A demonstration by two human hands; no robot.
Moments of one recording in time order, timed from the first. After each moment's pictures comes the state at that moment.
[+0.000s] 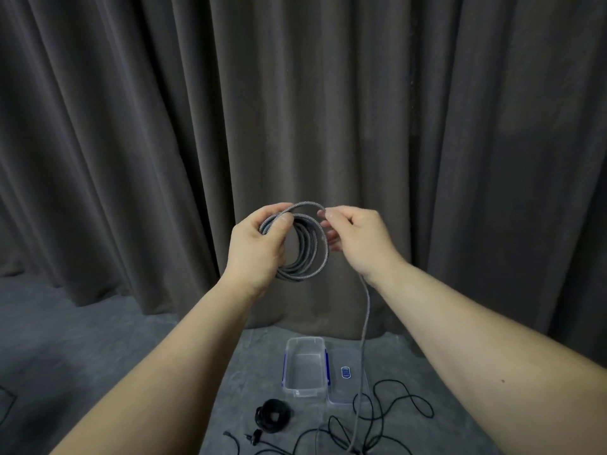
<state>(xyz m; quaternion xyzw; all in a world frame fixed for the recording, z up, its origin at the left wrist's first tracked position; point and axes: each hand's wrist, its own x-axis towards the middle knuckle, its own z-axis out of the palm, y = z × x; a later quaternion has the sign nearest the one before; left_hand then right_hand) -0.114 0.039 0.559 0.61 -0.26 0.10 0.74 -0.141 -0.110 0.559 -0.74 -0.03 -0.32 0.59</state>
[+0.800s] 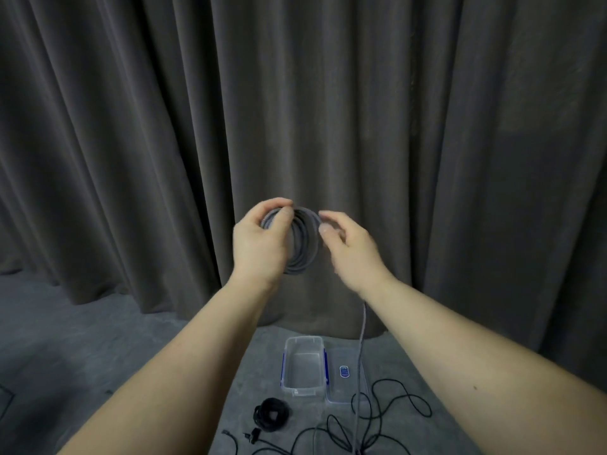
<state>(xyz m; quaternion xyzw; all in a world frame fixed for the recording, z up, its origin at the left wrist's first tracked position) -0.112 0.028 0.560 0.60 -0.22 0.17 0.75 -0.137 -0.109 0.533 -0.79 -0.04 -0.32 0.52</state>
